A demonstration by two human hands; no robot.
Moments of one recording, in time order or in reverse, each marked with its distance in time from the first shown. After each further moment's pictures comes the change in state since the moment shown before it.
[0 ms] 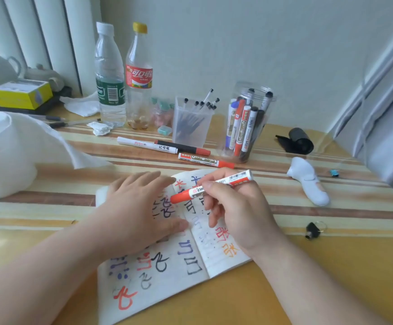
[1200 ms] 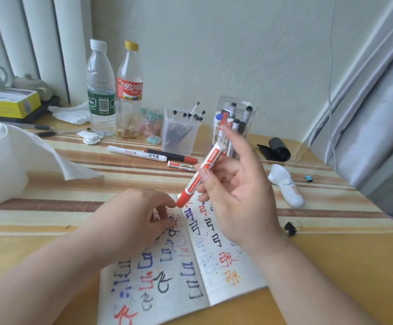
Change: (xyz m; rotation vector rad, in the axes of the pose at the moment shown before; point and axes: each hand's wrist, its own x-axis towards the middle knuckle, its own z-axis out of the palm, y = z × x) left_hand -0.006 0.007 -0.001 -0.125 0.139 0.180; right_hand -0.011 -0.029 -0.001 -0.233 0.147 -0.528
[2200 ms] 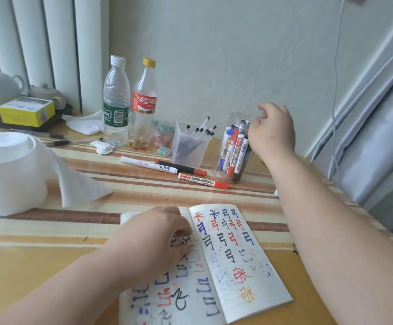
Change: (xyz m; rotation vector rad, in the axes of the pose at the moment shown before) left_hand -0.004 0.001 0.006 0.001 -0.061 0.076; right_hand 0.162 0.045 -0.045 -0.933 0.266 0.212
